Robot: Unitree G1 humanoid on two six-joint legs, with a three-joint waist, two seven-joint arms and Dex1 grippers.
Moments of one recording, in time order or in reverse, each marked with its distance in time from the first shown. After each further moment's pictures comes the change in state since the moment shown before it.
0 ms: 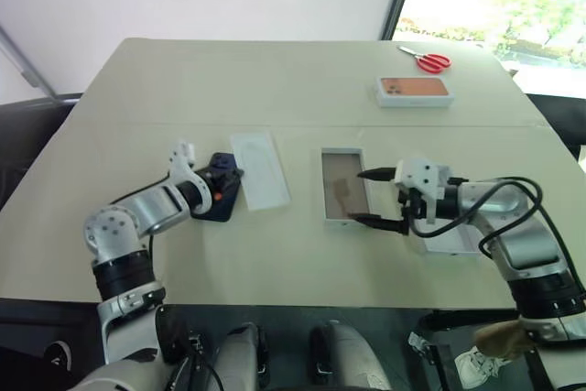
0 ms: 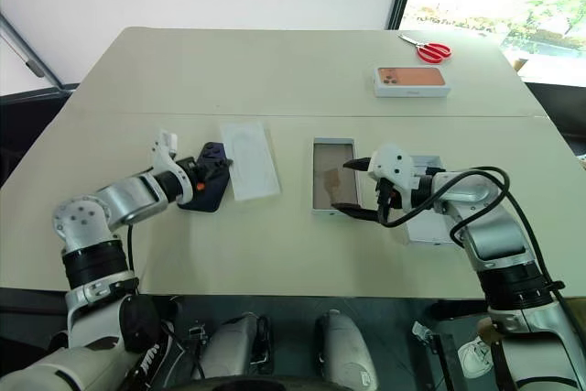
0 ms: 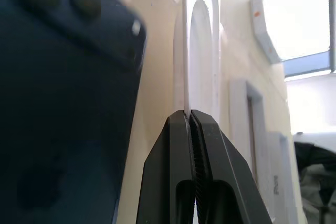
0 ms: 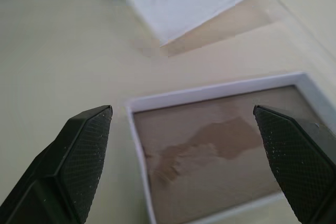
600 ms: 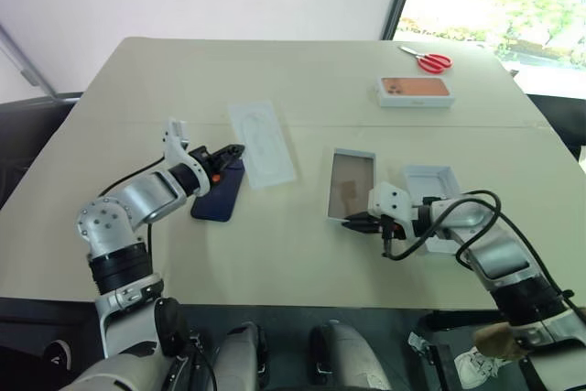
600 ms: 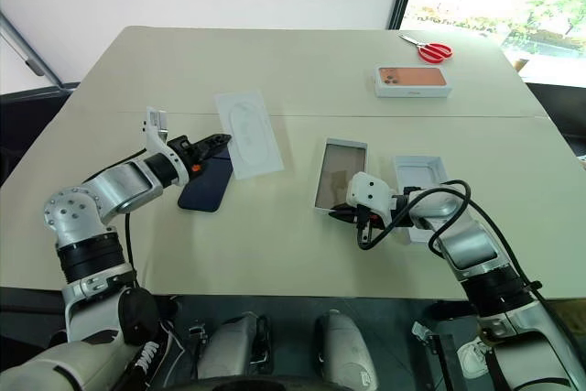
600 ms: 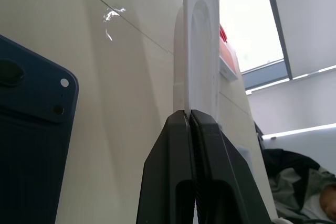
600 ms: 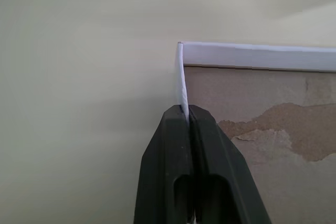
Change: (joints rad) left arm 0.001 0.001 -0.025 -0.053 -0.081 -0.039 -0.007; right arm -0.005 0.028 0.127 0.071 -0.130 -0.086 -0.010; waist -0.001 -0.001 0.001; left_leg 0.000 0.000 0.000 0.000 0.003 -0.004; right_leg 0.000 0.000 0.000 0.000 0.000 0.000
